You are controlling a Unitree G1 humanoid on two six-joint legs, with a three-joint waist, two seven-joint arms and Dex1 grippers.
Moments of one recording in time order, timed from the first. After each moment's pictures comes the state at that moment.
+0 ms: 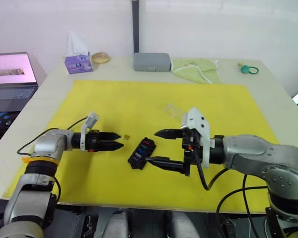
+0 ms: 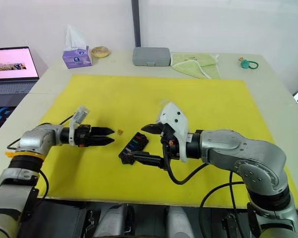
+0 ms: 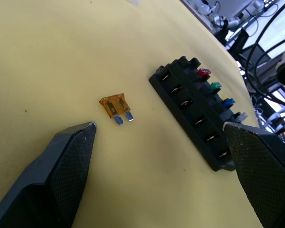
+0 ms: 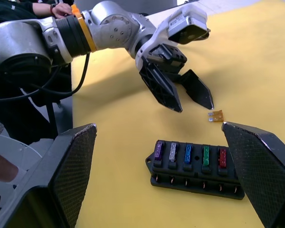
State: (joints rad) left arm -0.65 0.59 -0.06 0.56 -0.40 0.62 -1.47; right arm -0.49 -0.67 -0.02 -0.75 1.09 1.16 0.43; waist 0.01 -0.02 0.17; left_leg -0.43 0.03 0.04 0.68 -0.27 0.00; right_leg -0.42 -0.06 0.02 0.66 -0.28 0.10
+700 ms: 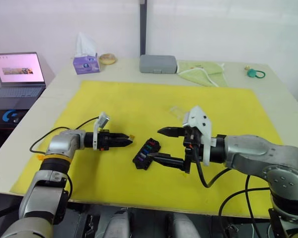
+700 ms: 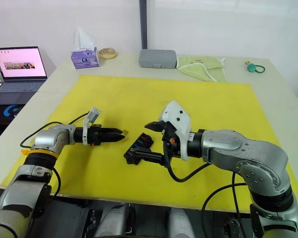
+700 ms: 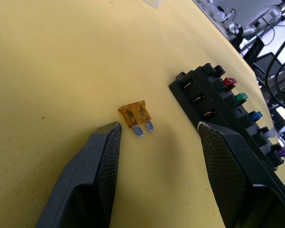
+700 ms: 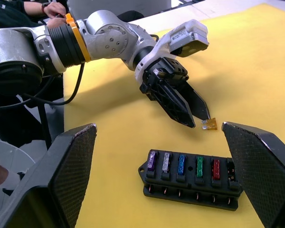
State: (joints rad) left arm -0.68 0.50 -0.06 0.57 -0.34 0.65 -1.40; right arm -0.48 -0.68 -0.02 -0.75 1.09 1.14 0.39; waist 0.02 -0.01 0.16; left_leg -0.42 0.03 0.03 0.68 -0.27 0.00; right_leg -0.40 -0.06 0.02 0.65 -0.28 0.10
